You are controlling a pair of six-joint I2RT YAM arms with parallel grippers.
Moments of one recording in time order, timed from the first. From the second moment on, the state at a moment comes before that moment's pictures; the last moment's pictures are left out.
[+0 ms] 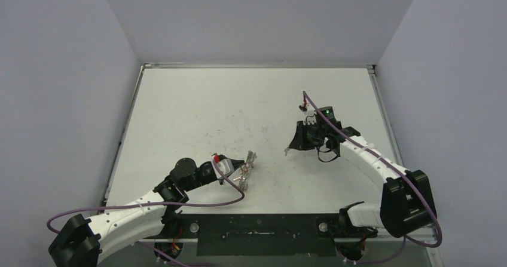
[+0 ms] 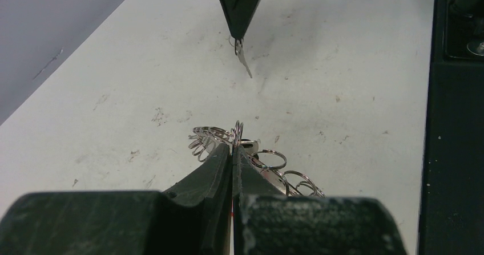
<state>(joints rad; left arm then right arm) -0.82 0.78 0.20 0.52 0.32 0.25 0.34 1.34 0.77 -0.35 -0.40 0.25</state>
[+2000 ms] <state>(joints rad) -0.84 0.83 0.23 0.50 0.29 0.19 0.98 1.42 1.19 -0.57 -0.20 -0.02</state>
